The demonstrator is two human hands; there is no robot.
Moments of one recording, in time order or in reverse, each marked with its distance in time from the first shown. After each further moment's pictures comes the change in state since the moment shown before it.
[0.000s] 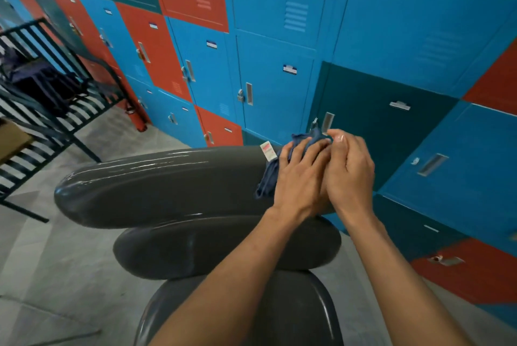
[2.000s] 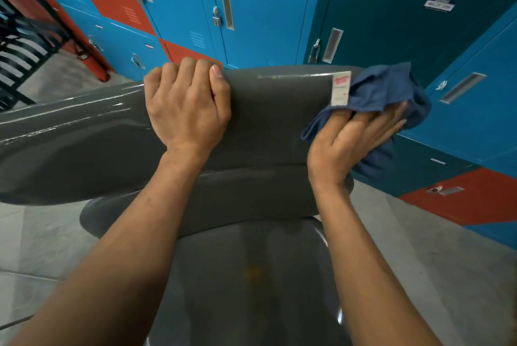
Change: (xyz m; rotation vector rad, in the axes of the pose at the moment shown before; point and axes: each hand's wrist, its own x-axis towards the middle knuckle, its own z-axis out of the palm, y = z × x) left_hand -0.030 -0.155 -0.027 0.540 0.626 -0.109; right_hand -0.047 0.080 0.099 -0.184 0.485 0.079
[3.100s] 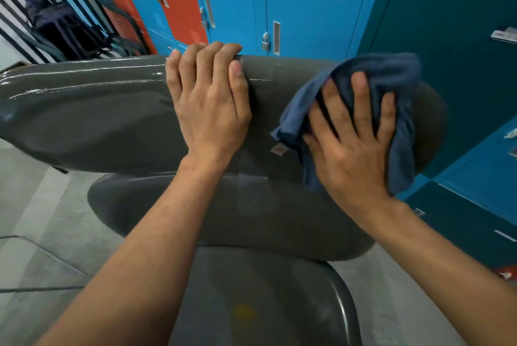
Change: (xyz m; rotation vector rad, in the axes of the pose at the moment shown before) left_hand -0.026 0.026 -0.003 0.030 0.028 -0.157; right_hand 0.020 0.036 -0.005 -0.137 -0.253 -1.115
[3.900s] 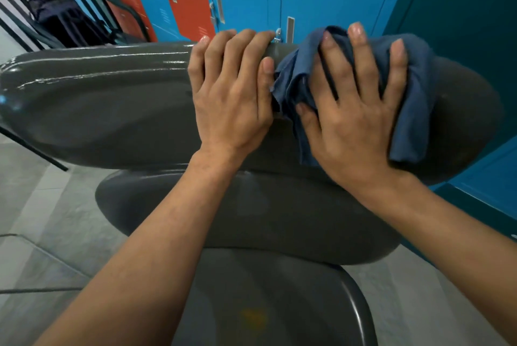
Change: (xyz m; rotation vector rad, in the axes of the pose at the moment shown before) left_hand -0.005 -0.017 -0.002 -0.086 0.013 0.100; right_hand 0.049 -0.036 0.010 -0.104 0.023 0.005
